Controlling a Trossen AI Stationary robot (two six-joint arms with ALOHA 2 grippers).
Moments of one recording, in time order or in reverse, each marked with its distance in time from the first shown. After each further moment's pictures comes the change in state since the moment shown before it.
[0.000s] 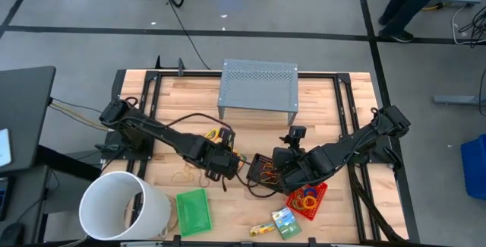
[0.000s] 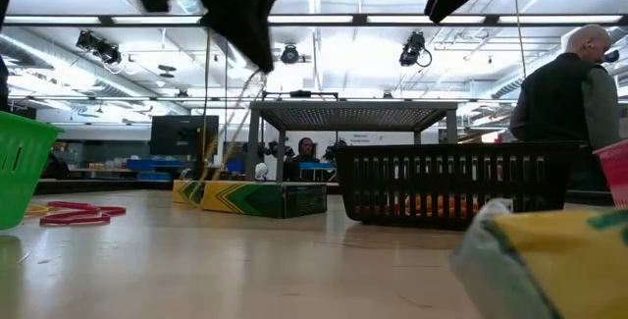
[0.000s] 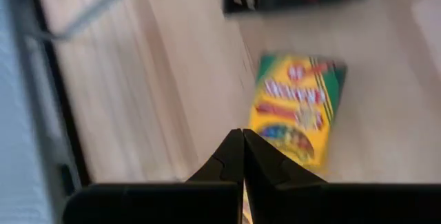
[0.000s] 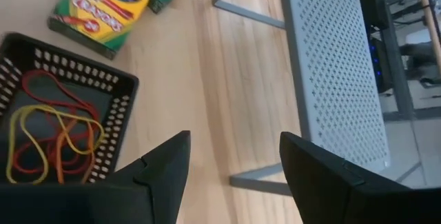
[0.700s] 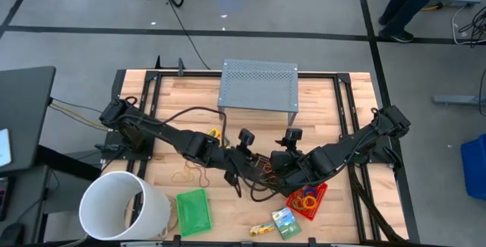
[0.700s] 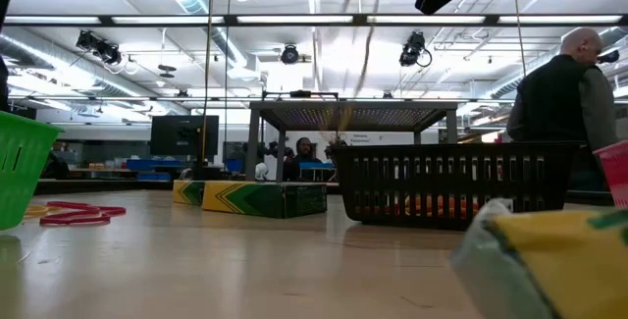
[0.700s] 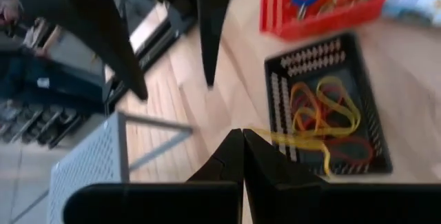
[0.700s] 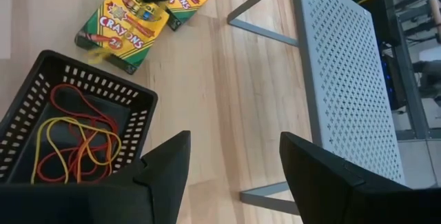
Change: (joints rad) left arm 0.000 -0.001 0.077 0.431 0.062 0.337; right arm 0.000 0.000 0.000 0.076 -0.017 -0.075
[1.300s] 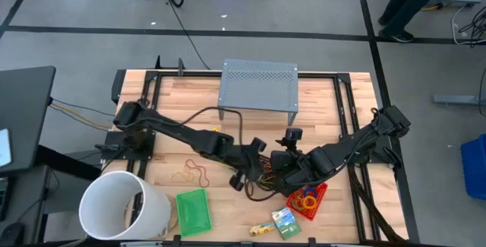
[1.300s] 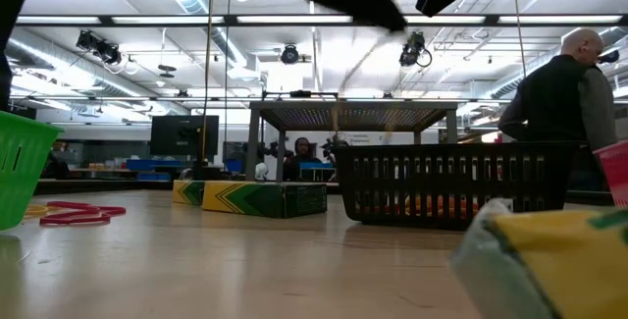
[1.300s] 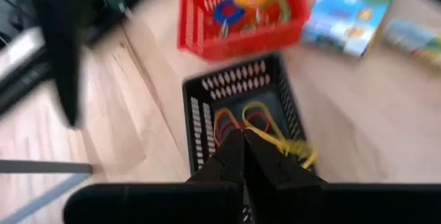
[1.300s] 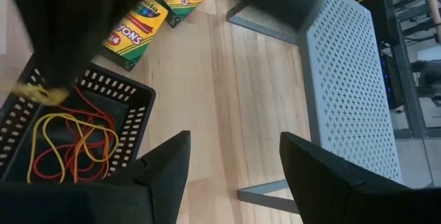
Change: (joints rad) left arm 0.102 0.140 0.003 0.067 0.366 -0.052; right arm 0.000 0.000 0.000 -0.006 -0.001 -0.001
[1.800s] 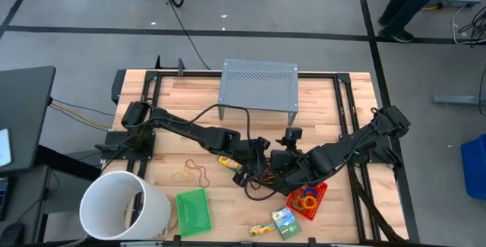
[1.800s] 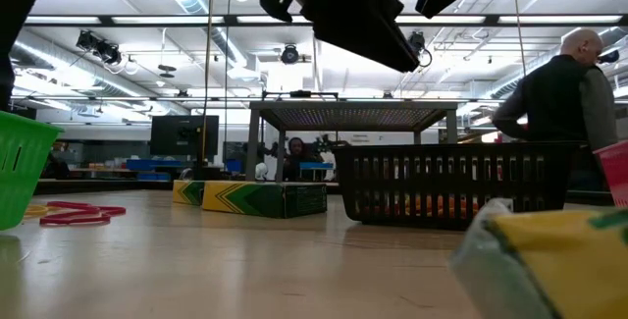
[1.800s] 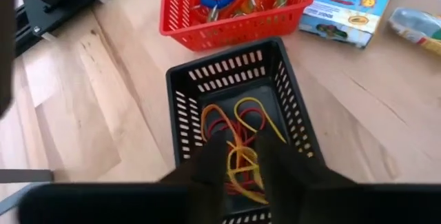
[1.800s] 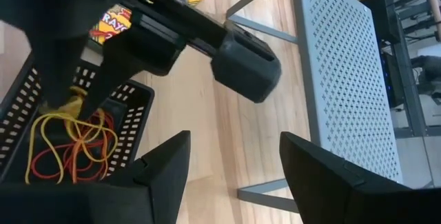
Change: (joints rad) left arm 0.065 0.060 -0.001 0.033 0.127 -0.002; right arm 0.000 0.000 0.000 0.000 -0.004 -0.002
